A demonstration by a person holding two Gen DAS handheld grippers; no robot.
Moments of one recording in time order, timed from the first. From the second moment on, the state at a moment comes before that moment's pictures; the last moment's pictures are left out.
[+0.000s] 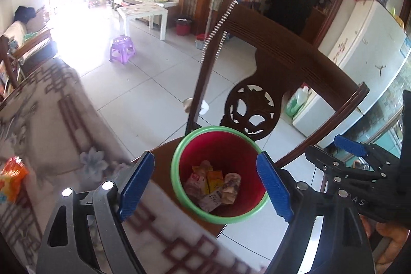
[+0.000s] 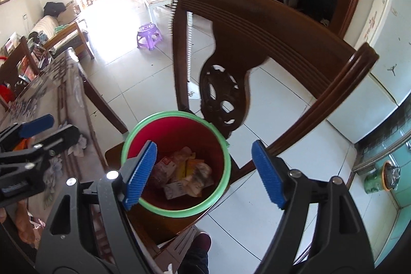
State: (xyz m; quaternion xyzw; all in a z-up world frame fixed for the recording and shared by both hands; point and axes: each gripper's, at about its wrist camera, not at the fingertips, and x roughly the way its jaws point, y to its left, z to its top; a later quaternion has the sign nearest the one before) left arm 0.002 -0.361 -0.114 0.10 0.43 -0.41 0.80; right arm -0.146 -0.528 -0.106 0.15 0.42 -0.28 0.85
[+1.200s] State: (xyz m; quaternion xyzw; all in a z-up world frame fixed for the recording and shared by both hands) left arm 0.019 0.122 -0.155 -0.02 0.49 -0.08 0.87; right arm -0.071 -0.138 -0.148 -0.03 0.53 0.07 0.84
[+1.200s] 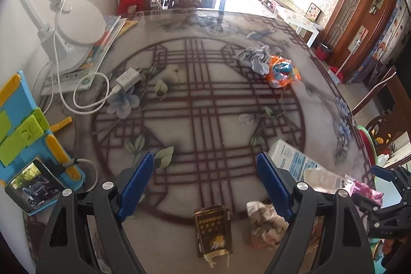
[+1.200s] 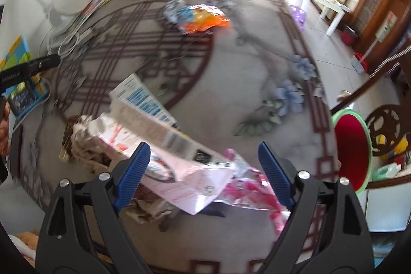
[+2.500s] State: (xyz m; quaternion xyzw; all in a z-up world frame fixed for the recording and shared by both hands) left arm -0.029 0.045 -0.233 0.01 0.58 -0.21 0.78; right arm -0.069 -0.147 -0.113 0.03 0.48 0.04 0.88
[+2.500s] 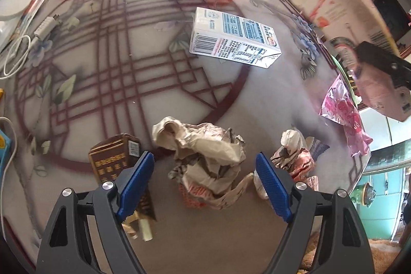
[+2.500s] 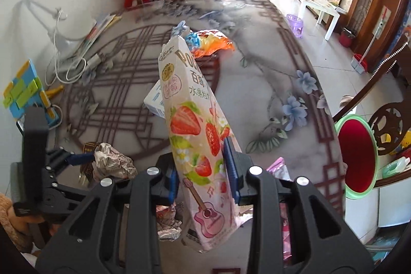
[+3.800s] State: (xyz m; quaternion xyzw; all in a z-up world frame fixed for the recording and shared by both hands) left arm -0.017 0.034 -0.208 0.02 0.54 -0.21 0.81; right arm -0.073 -0.163 -0.101 0.04 0.46 0.01 0.89
